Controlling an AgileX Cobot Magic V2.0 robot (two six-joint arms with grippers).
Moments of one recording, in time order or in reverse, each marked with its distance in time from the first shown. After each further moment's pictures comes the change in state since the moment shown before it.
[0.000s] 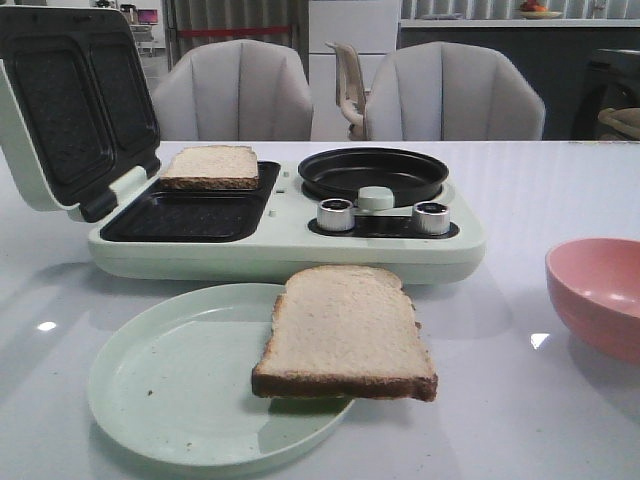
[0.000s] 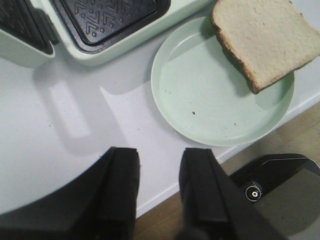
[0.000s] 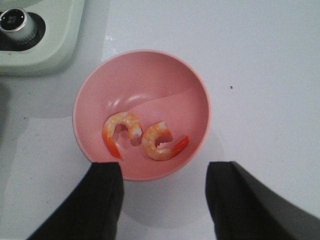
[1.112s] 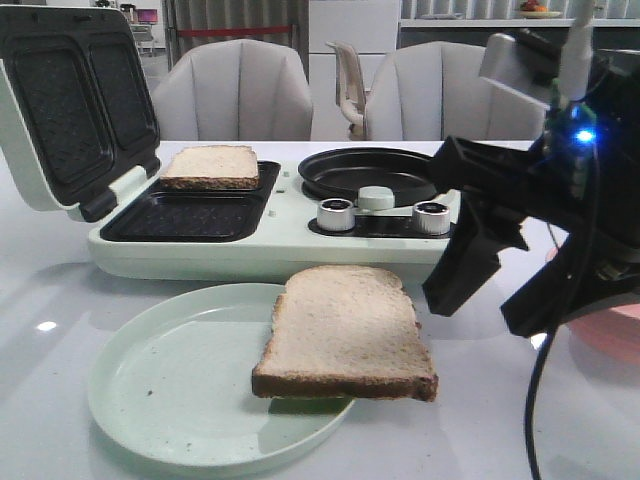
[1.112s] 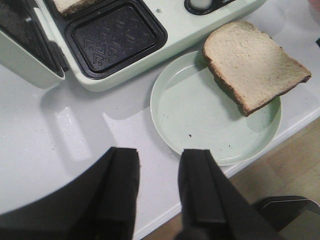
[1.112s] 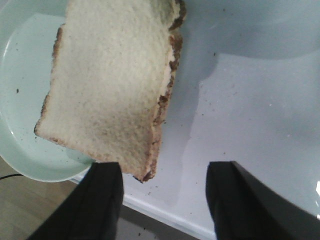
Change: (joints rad) left arm 0.000 -0.158 0.109 -0.007 -0.132 0.003; right arm 0.401 0.534 -0.135 0.521 -0.085 -0.147
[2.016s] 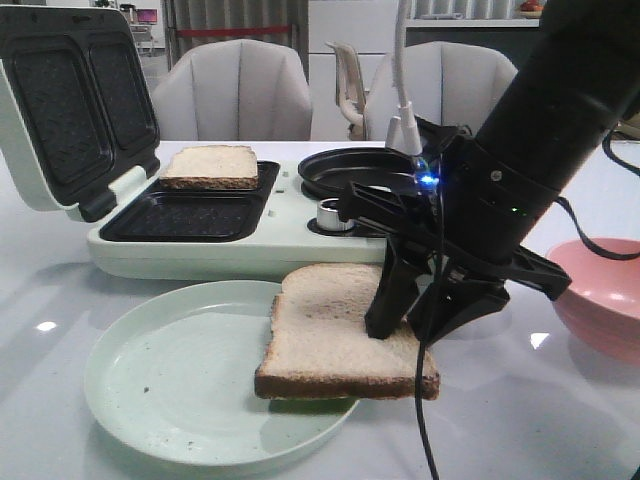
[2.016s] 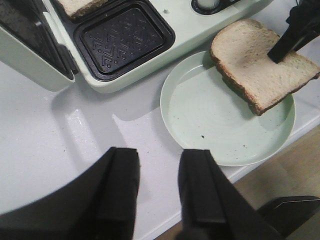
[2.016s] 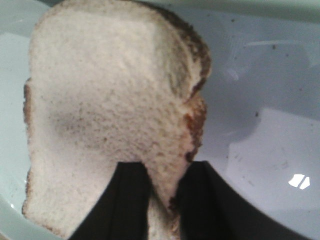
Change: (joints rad) left arm 0.000 0.000 0.000 0.041 -0.004 0.001; right arm 0.000 0.358 -0.277 0.053 0.110 -0.007
